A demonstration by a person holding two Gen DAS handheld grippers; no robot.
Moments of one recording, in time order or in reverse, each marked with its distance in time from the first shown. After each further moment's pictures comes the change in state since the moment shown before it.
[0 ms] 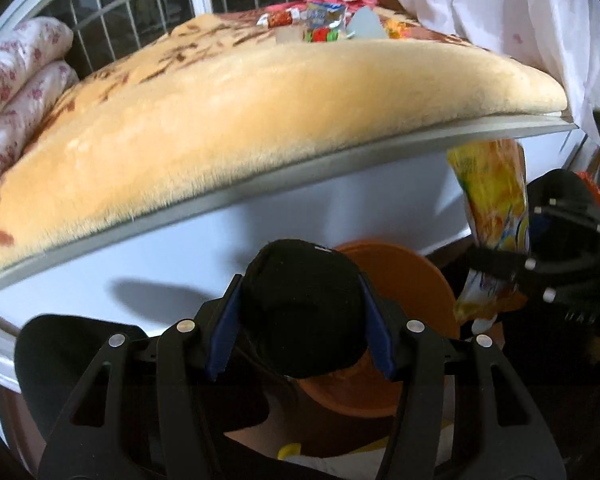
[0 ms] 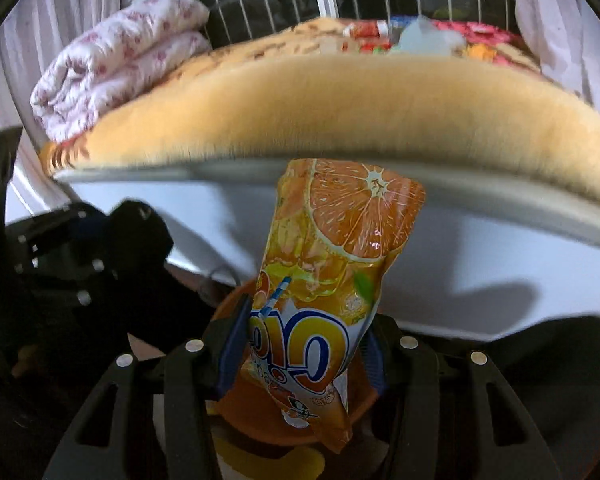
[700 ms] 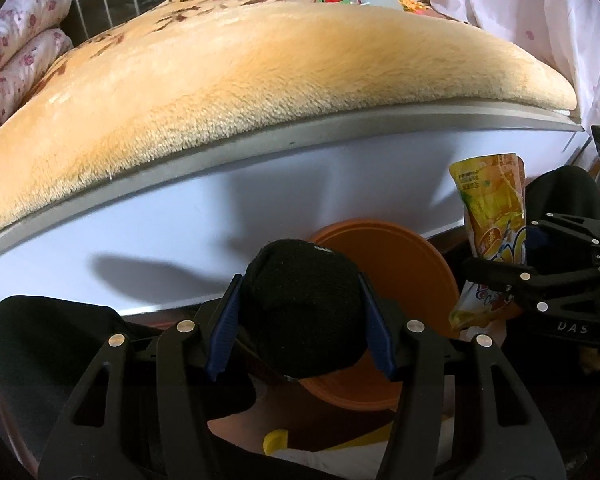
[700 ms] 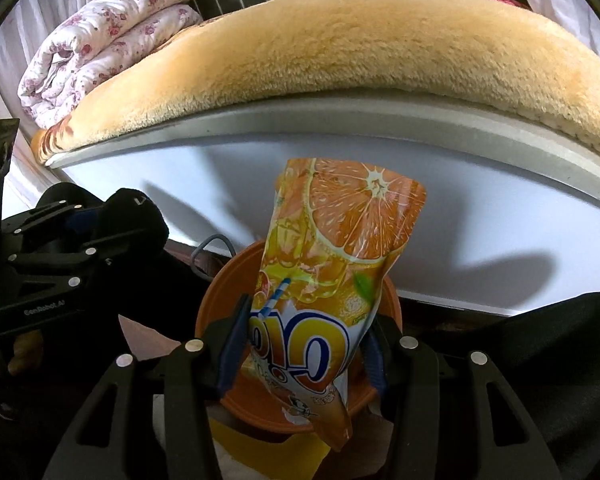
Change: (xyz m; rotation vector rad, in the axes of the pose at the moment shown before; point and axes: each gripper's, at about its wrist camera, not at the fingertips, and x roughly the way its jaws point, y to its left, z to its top) left arm 0.025 0.005 -0.008 -0.042 0.074 -0.043; right arm 0.028 -0.002 -0.006 0.019 0.109 0.010
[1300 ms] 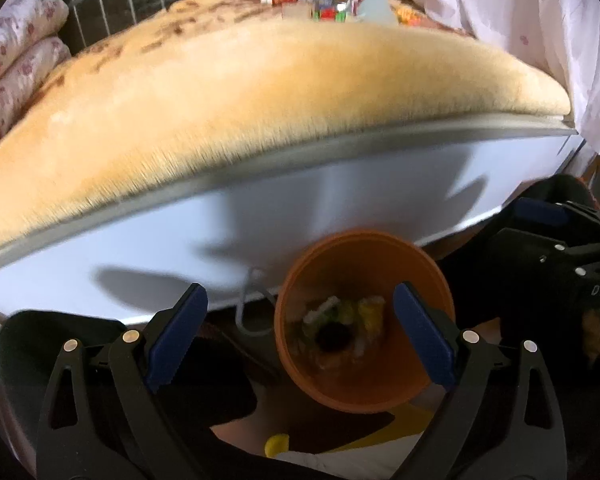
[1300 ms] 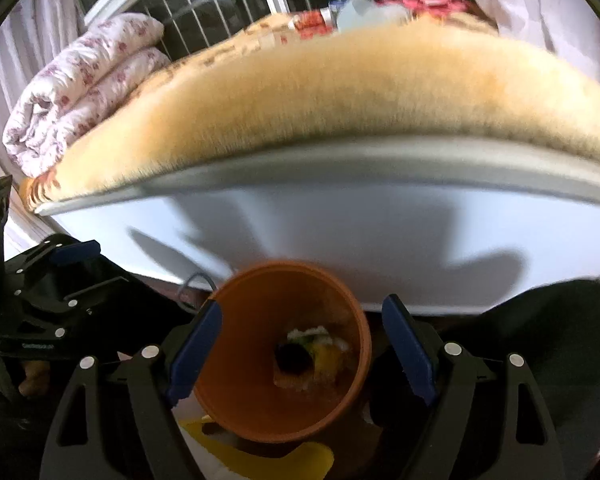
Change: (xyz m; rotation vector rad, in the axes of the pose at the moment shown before) left arm -0.016 0.000 0.009 0.012 -0.043 -0.003; right arm -0.039 -0.031 0.002 0.111 -0.122 -0.044
